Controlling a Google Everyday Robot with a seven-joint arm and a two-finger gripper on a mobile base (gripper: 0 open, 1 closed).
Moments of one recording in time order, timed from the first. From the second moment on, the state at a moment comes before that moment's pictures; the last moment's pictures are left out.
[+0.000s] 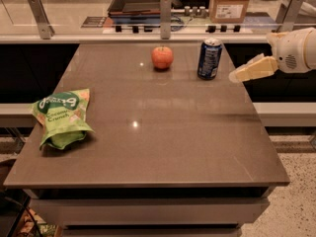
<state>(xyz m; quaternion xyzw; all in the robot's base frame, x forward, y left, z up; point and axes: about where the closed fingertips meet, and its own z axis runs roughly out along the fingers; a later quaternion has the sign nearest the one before) 0.637 -0.250 0.936 -0.38 0.78 0.09 0.50</state>
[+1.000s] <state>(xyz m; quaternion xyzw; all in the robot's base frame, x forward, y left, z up) 0.680 -0.218 0.953 -0.34 0.71 0.16 0.60</state>
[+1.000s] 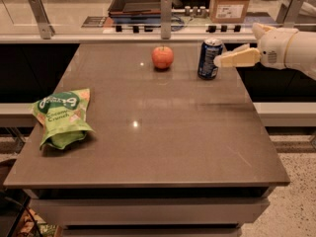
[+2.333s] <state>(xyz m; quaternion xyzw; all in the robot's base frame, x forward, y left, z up) 0.732 -0.176 0.909 -0.31 0.69 0.24 0.61</state>
